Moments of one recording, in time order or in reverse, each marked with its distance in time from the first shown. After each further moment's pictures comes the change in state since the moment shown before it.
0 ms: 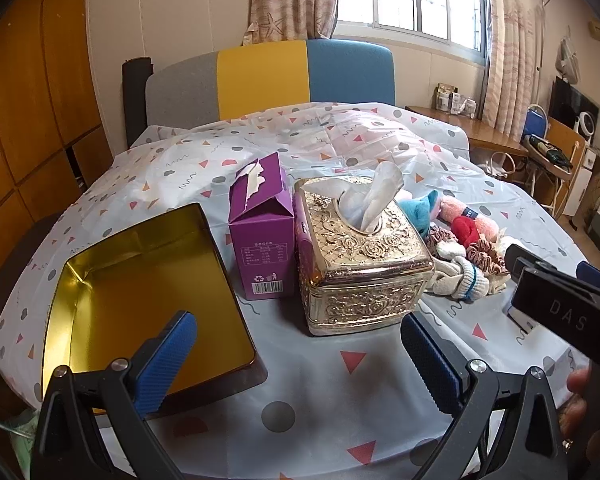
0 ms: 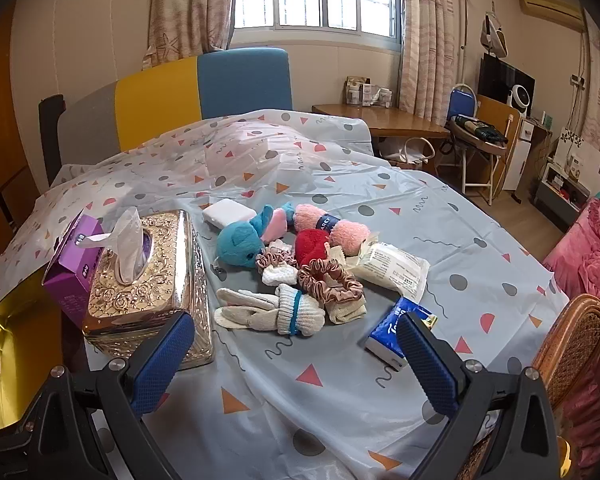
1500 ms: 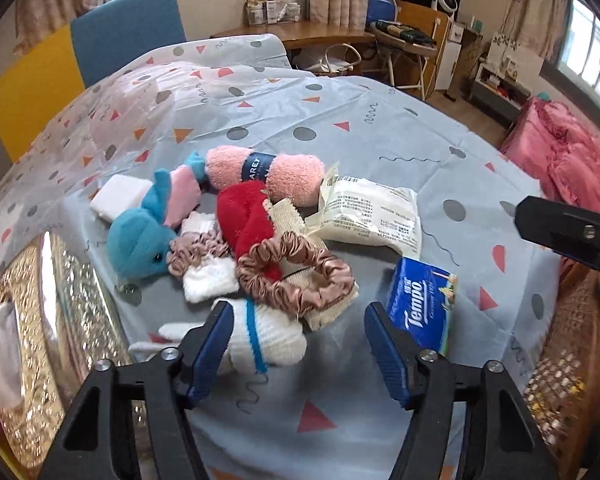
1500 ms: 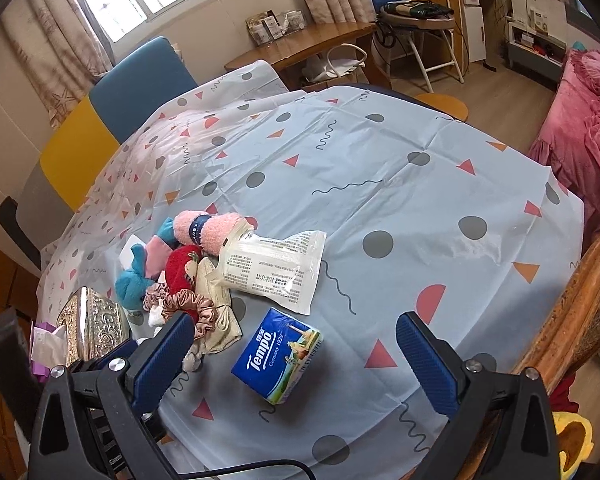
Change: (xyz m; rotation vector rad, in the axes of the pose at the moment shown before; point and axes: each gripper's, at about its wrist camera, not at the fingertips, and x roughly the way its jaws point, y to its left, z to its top) left arm 0.128 -0.230 0.045 0.464 0.254 -0.416; right arm 0.075 -0.201 0.024 0.415 0.230 0.090
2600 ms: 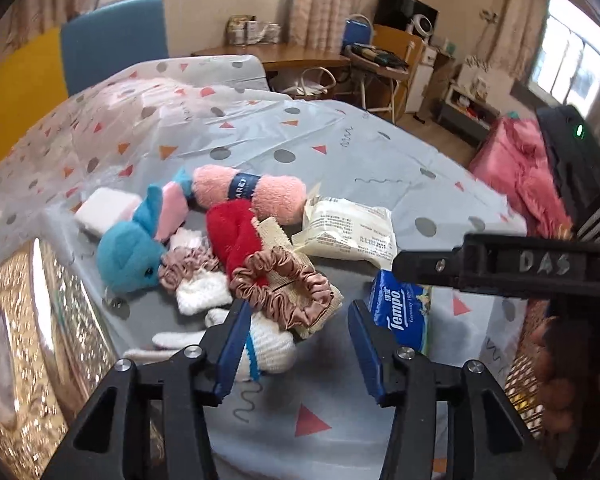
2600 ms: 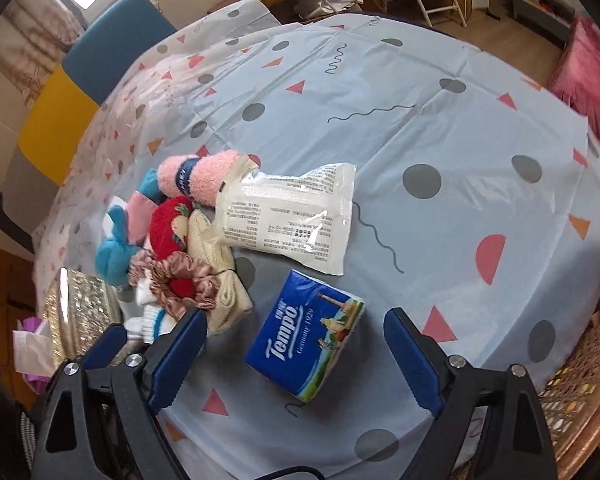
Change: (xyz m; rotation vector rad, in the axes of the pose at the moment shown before) left arm -0.016 0.016 -0.007 0.021 -0.085 -0.138; right arm 0.060 0.013 -0.005 0.094 0.202 0.014
